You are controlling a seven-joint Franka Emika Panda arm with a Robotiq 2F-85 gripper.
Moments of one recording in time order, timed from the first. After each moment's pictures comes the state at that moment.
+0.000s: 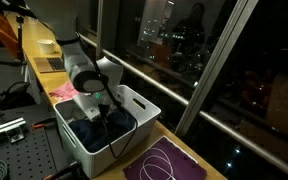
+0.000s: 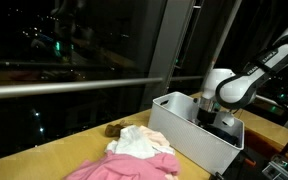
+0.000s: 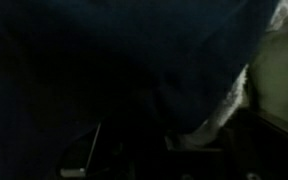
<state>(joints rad) -0.09 0.46 0.11 -2.31 0.02 2.65 -0.25</state>
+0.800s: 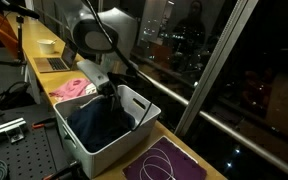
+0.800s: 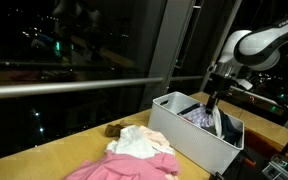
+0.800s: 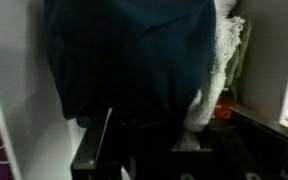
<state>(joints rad) -0.12 0.11 0.08 -2.32 0.11 2.38 -0.31</state>
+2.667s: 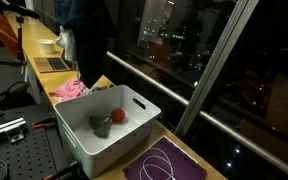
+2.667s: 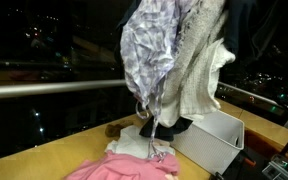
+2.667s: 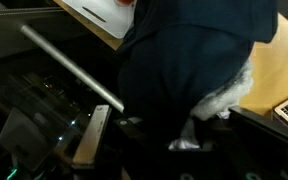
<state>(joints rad) 0.37 0.14 0.36 -1.32 -0.38 1.56 -0.03</state>
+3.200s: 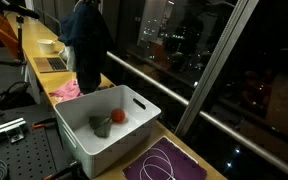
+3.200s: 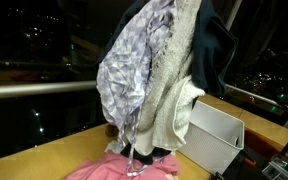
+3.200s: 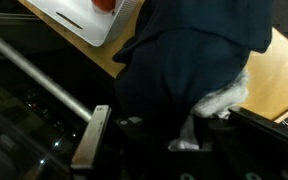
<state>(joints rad) 0.39 0.29 0.36 -1.28 -0.37 1.55 -0.01</state>
